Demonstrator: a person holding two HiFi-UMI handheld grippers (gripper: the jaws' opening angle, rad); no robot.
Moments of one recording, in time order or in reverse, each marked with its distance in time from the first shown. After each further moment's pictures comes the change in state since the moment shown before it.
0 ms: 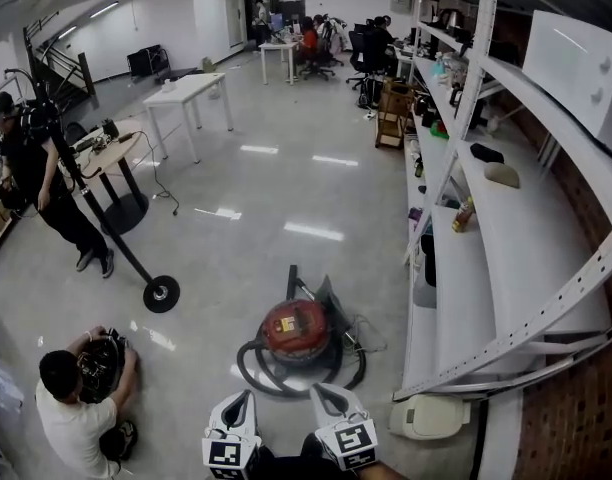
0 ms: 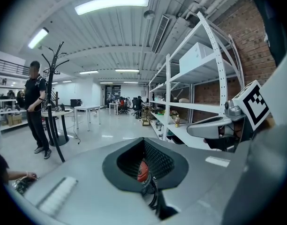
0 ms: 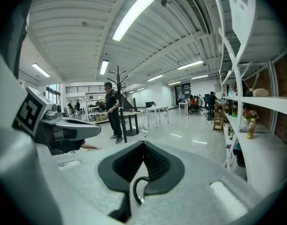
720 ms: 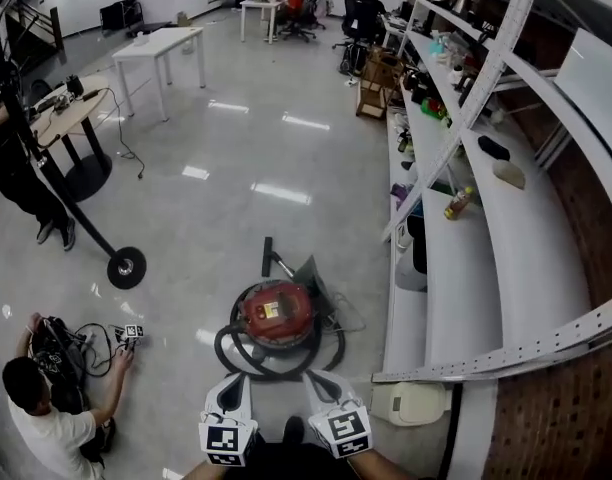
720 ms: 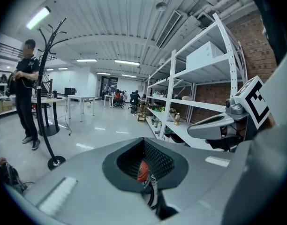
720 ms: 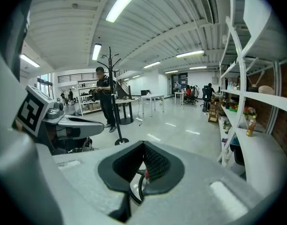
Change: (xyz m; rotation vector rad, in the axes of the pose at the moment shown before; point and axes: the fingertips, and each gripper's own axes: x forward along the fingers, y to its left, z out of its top) left arm 0.066 0.039 -0.041 -0.082 0.065 -0.074; right arm 0.062 -0.013 -0.021 -0.015 0.160 -0.067
